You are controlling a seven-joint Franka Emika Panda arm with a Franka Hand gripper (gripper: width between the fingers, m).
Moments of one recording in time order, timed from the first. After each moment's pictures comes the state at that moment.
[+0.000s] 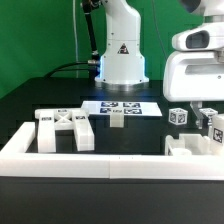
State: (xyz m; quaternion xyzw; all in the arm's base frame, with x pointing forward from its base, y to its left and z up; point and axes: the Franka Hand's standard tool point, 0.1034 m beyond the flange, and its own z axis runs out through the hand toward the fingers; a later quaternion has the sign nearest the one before) arm 0.636 0.130 0.073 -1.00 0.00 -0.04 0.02
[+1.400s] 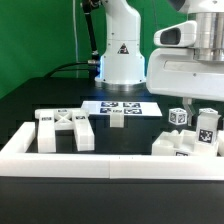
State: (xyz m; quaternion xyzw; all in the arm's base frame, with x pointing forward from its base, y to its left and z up) arm 0.638 0.091 0.073 -0.96 0.29 -0.04 0.01
